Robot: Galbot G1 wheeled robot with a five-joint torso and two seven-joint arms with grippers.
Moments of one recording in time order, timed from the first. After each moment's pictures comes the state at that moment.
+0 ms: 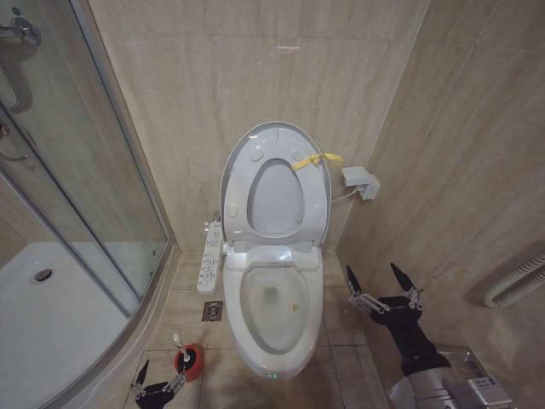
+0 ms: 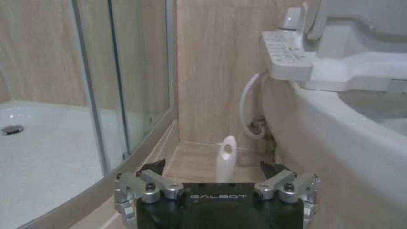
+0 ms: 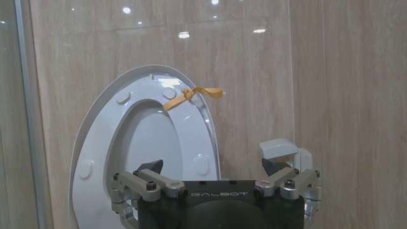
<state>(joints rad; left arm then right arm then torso) 1.63 -1.46 -0.63 -1.57 -0.21 -0.35 0.02 -1.84 1.51 0.68 2.50 0.24 -0.01 -0.10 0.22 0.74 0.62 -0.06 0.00</state>
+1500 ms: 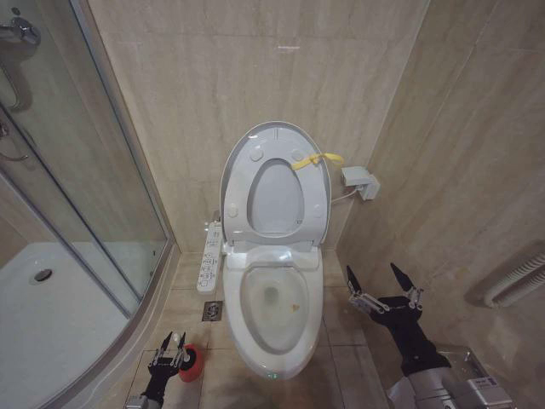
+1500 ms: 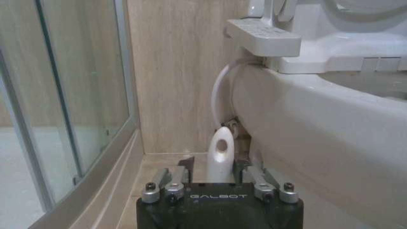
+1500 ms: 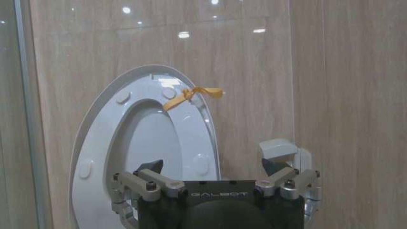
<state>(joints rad) 1.36 -1.38 -0.62 -1.24 -0.19 -0.46 0.23 -1.84 1.51 0.68 2.50 0.24 -0.01 -0.10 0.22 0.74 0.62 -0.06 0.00</state>
